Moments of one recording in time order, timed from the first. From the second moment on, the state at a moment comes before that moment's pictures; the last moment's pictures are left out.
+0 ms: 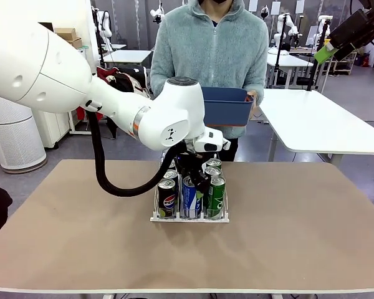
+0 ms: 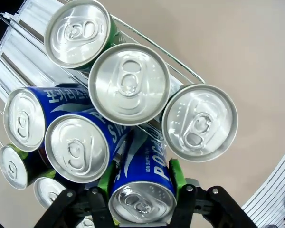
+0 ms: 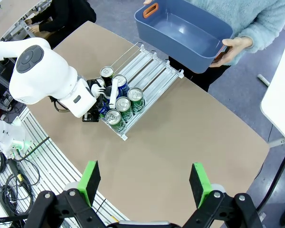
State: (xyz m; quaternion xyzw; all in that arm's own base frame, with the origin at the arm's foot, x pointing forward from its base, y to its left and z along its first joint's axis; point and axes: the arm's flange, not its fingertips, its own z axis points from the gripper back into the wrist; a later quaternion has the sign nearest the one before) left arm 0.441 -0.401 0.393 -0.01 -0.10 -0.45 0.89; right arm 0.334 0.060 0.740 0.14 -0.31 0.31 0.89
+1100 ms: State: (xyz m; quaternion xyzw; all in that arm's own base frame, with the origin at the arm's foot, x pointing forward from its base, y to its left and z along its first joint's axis) left arm 0.436 -0.397 0.422 0.01 -0.12 -0.45 0.89; right arm 0.334 0.060 0.740 0.14 -0.31 0.31 0.89
